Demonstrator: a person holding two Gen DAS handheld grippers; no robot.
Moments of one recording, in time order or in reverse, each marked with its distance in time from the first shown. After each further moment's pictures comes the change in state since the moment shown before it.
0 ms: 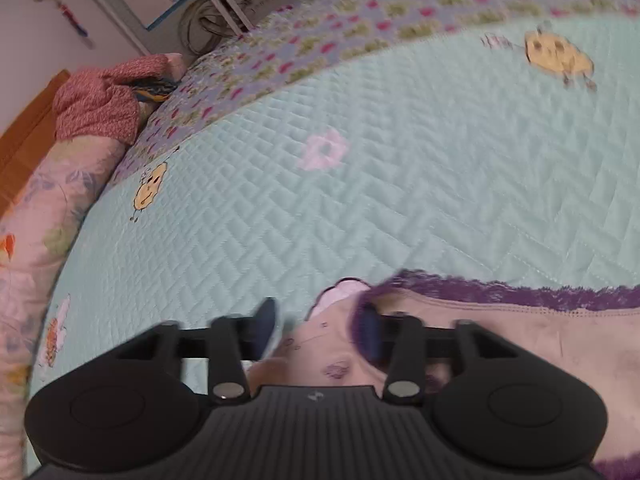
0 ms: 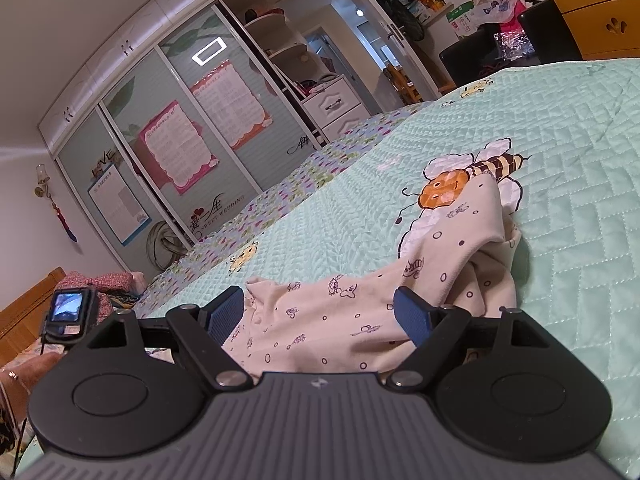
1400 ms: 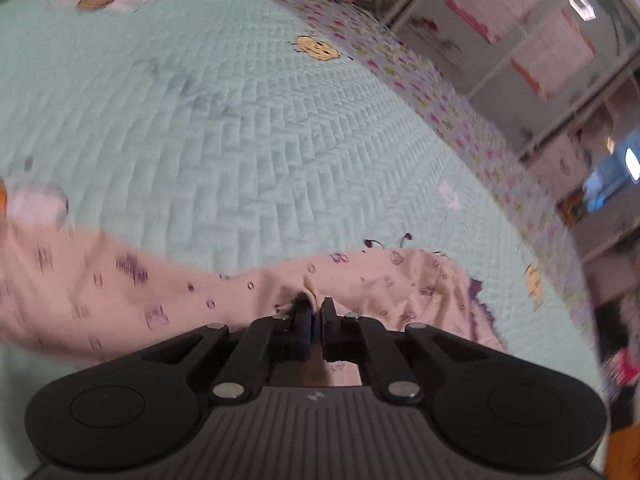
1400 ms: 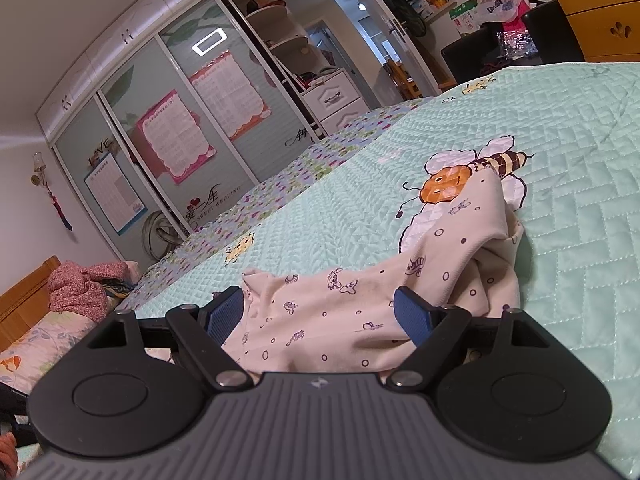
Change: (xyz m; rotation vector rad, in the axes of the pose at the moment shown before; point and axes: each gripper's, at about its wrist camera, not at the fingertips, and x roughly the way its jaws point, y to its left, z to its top) left arm -0.045 0.168 -0.158 -0.876 0.031 -0.341; right arm 0.003 0.005 -0.002 -0.023 0.025 -0.016
